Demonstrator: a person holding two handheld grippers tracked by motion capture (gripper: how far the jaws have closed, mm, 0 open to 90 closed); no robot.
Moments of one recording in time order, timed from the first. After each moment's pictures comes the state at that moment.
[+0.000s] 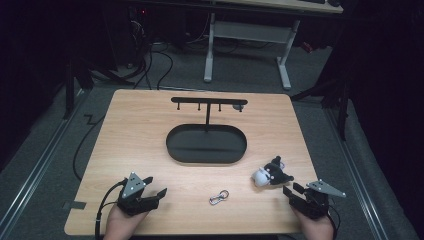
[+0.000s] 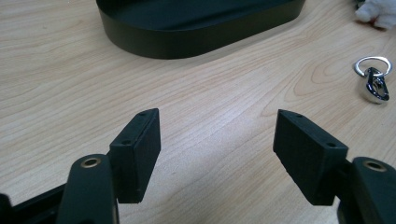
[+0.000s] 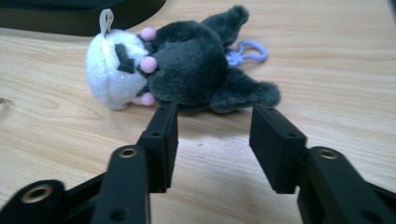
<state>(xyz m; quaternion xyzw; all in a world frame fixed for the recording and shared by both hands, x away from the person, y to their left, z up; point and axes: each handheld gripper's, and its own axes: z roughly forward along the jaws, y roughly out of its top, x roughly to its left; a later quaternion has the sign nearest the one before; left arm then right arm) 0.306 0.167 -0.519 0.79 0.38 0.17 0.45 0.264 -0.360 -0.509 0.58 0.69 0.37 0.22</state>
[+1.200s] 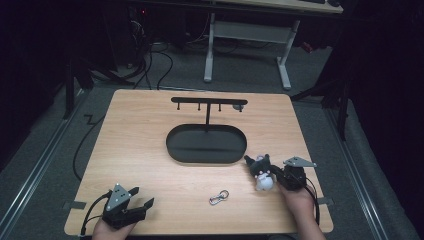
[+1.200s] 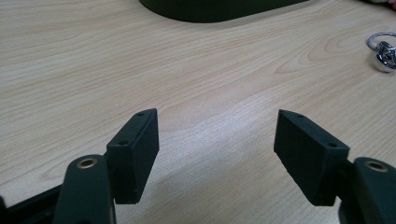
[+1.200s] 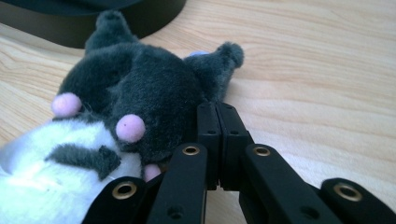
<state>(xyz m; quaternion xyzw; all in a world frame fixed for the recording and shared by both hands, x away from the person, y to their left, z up) 0.276 0.199 -0.527 0.78 0.41 0.17 0.44 0.348 -0.335 -0.523 0.51 0.75 0.35 0.22</state>
